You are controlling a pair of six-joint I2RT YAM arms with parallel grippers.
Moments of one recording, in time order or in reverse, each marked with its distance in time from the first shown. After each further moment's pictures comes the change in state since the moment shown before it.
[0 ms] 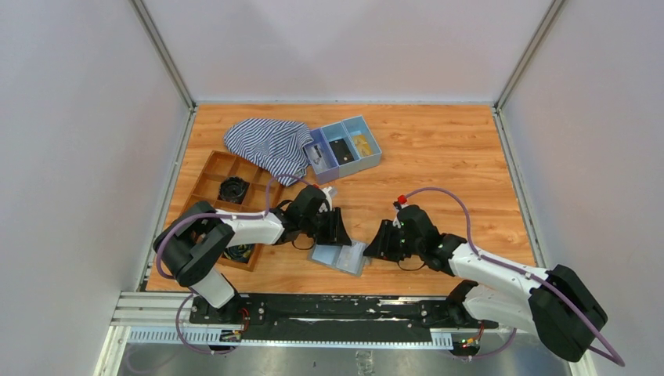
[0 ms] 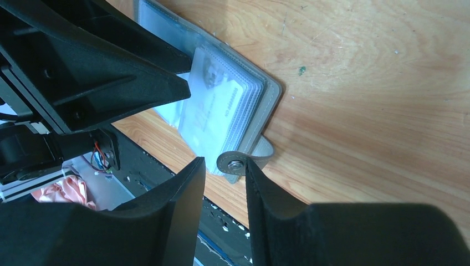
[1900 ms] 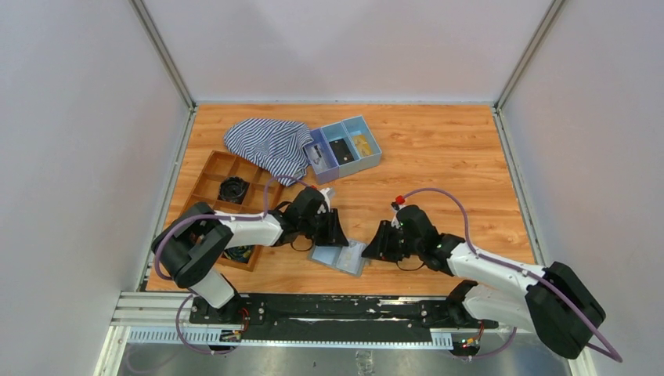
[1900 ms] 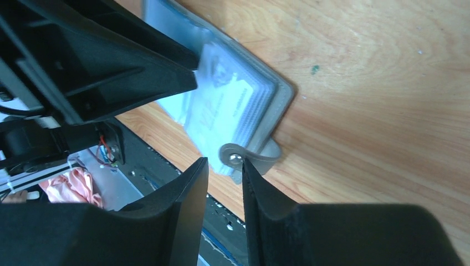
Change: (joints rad) left arm 0.000 -0.005 -0.016 0.001 -0.024 -0.002; right arm 0.000 0.042 -0.008 0.042 -0.040 0.003
